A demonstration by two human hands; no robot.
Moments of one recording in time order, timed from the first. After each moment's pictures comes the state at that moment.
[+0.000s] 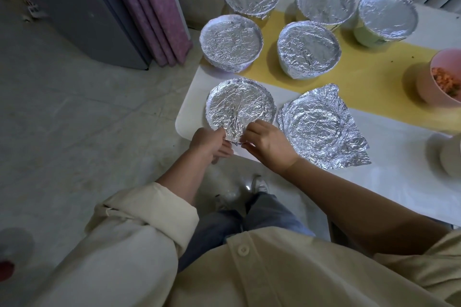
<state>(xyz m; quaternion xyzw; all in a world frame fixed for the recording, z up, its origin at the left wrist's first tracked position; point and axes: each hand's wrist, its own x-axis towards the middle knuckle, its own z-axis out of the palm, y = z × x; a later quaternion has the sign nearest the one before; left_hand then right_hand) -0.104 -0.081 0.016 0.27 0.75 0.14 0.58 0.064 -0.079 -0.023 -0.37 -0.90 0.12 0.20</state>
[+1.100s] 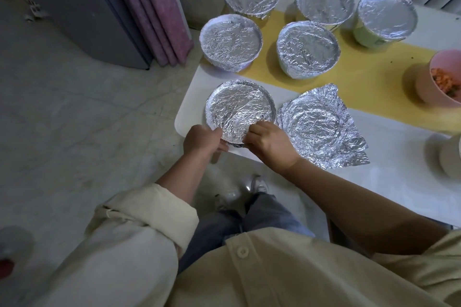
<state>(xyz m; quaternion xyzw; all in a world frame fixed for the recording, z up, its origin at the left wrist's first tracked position) -0.108 -0.084 0.002 0.29 0.79 0.17 0.51 0.070 -0.081 -0.023 -0.37 -0.90 0.08 0.19</state>
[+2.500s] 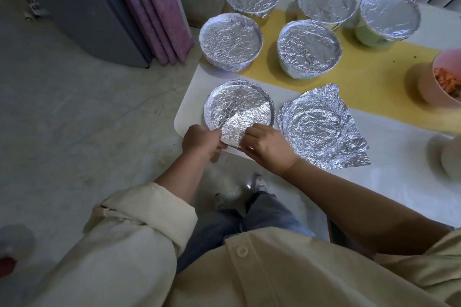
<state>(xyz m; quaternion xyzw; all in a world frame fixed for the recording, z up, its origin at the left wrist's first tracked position) -0.108 -0.079 -0.004 0.27 0.80 0.19 0.50 0.068 -0.080 -0.028 -0.34 -0.91 0.11 0.19</state>
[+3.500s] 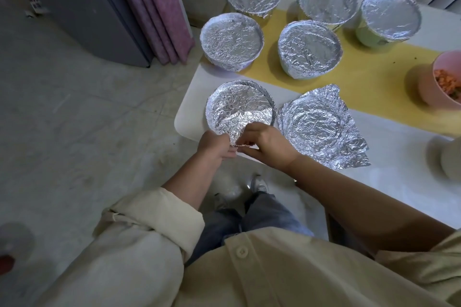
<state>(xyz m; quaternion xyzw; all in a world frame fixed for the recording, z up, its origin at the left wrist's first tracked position) -0.086 -0.084 -0.006 0.21 0.76 0.21 0.57 0.069 -0.073 -0.023 -0.36 -0.87 0.27 0.19</state>
